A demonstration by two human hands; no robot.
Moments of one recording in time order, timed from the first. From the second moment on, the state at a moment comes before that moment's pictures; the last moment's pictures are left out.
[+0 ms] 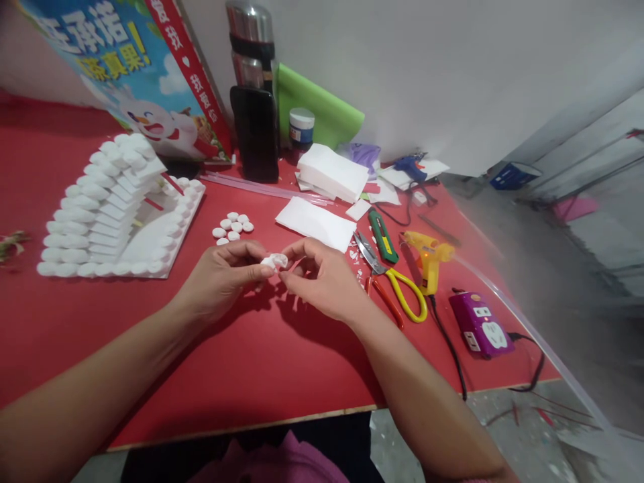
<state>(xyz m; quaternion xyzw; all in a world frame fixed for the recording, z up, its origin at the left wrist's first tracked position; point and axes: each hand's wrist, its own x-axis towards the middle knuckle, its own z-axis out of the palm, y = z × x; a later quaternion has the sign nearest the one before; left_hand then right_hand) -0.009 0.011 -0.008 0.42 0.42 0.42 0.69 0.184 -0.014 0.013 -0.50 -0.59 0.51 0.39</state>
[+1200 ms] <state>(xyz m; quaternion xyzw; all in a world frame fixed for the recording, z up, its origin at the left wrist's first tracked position) -0.007 0.010 -0.005 0.50 0.41 0.42 0.64 0.181 -0.012 0.000 -0.52 -0.65 0.38 0.40</state>
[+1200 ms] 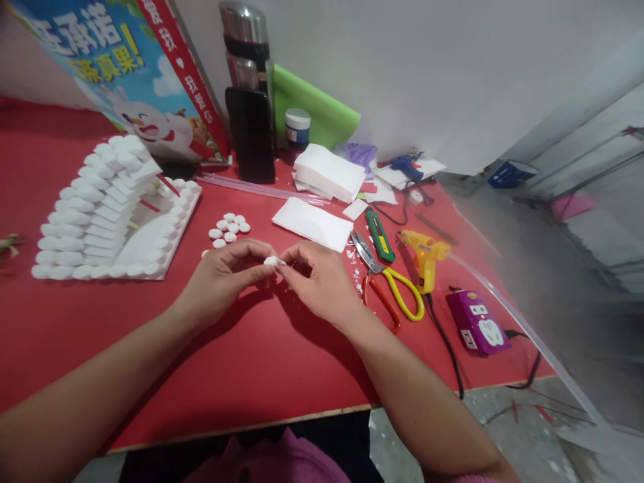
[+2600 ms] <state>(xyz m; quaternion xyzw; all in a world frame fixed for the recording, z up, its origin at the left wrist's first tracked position) -0.012 0.023 -0.013 0.30 0.33 0.39 0.81 0.349 -0.084 -0.031 -0.81 -0.52 -0.06 0.25</state>
